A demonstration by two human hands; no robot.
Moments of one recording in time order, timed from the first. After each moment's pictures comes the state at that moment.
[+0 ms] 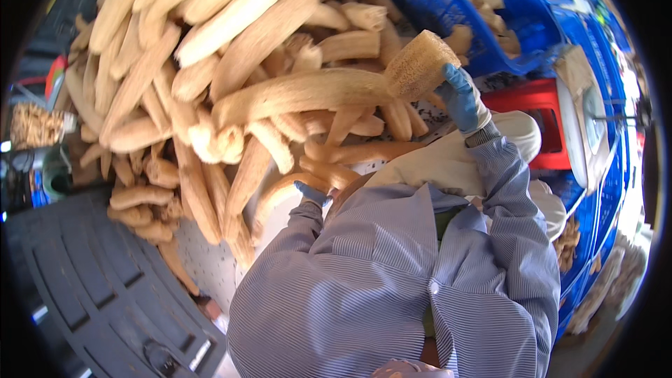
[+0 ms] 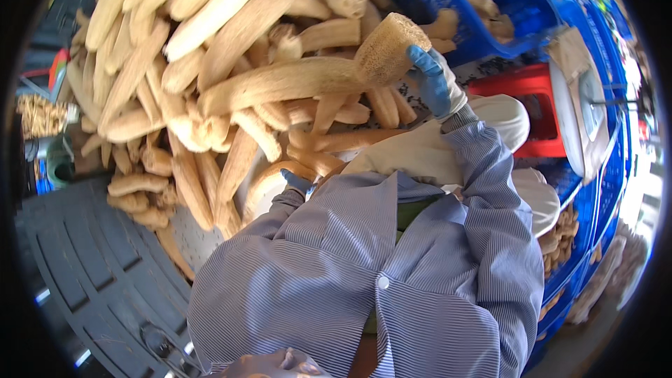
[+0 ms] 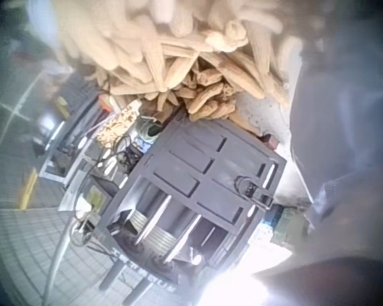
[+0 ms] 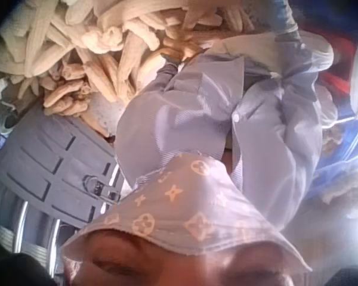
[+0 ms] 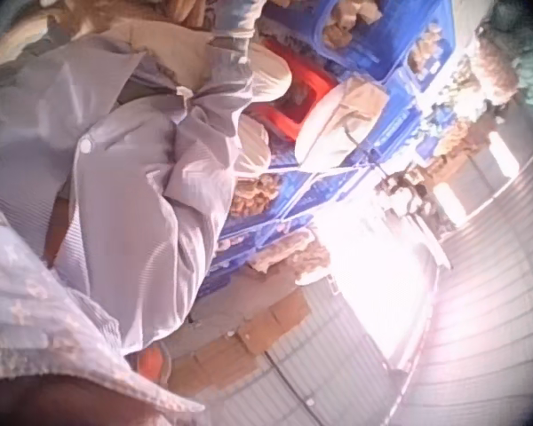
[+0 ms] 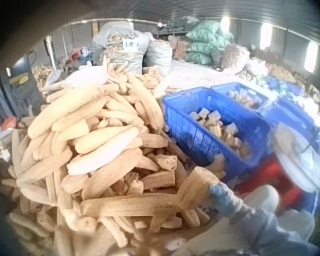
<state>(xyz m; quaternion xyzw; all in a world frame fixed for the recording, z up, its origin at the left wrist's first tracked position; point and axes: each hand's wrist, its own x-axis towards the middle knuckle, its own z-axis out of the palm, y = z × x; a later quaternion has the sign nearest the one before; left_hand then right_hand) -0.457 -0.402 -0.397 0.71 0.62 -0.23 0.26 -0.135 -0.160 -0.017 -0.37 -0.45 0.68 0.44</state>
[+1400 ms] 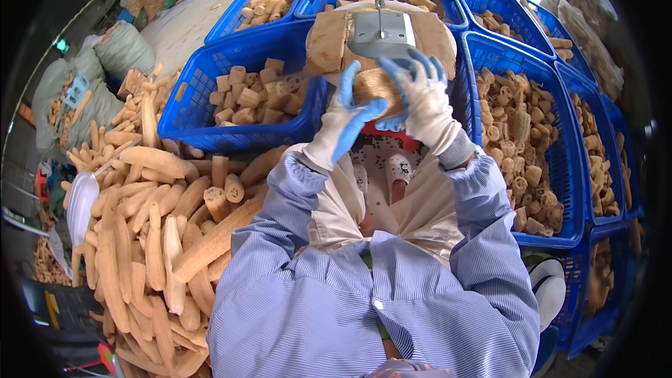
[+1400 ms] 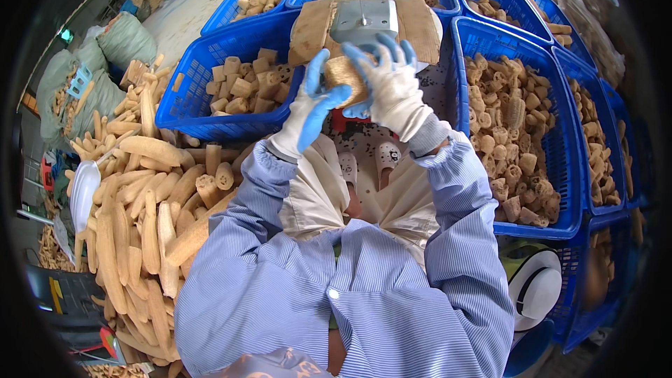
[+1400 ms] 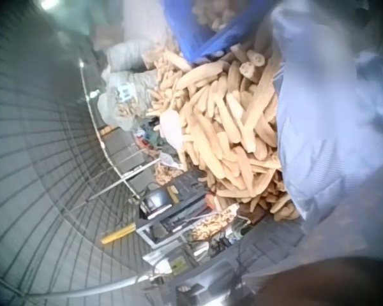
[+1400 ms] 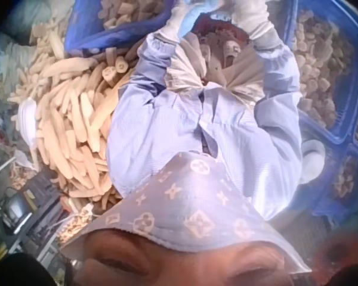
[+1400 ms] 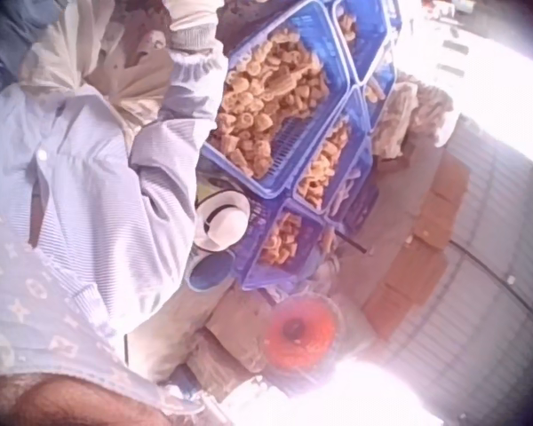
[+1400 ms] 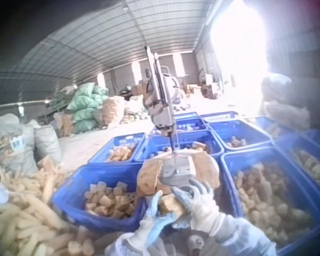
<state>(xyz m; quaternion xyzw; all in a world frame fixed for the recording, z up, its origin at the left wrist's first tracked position) 0.020 -0.207 0.128 0.67 0.03 0.21 0.72 0.138 -0.354 0.155 -0.80 -0.51 -0.22 0.20</state>
